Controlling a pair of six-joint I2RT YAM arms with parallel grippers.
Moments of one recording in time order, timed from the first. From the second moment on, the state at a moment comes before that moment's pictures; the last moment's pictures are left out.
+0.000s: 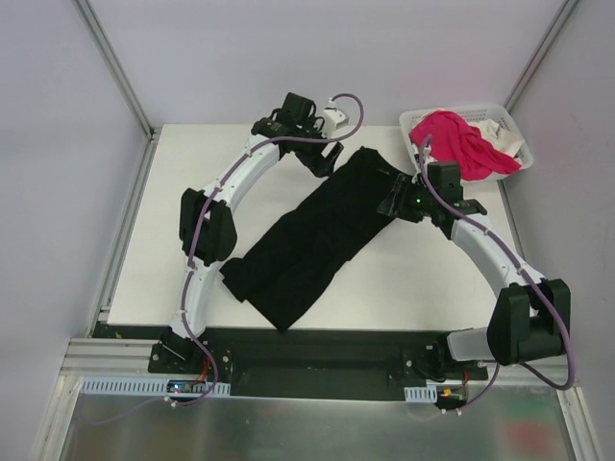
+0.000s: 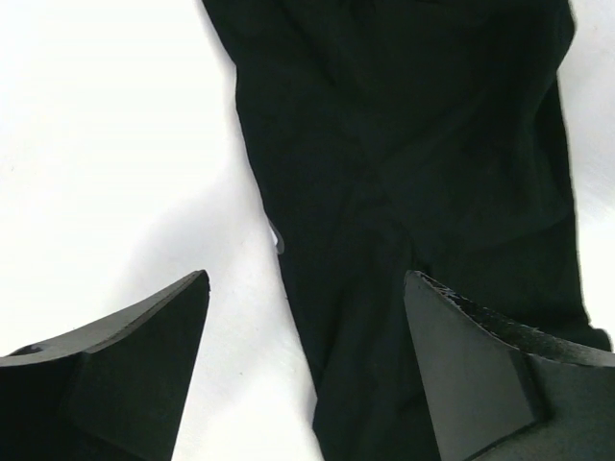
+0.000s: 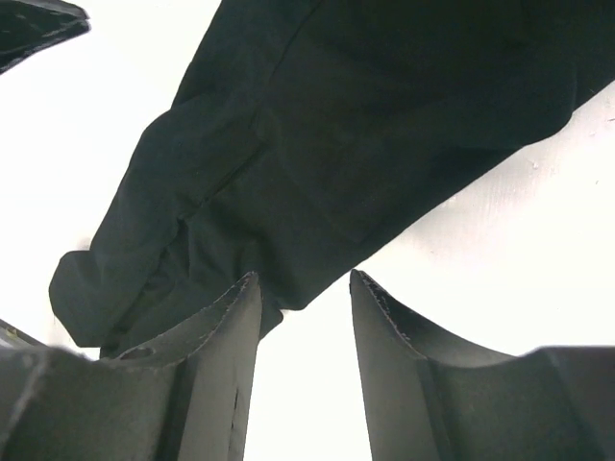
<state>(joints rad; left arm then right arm) -0.50 2.24 2.22 -0.76 0.39 0.29 0.21 1.38 1.01 -0.37 -0.32 0.43</state>
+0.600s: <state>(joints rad) -0.48 2.36 2.11 -0.89 0.42 0.33 0.21 1.23 0.96 -0.36 -0.34 0.41</state>
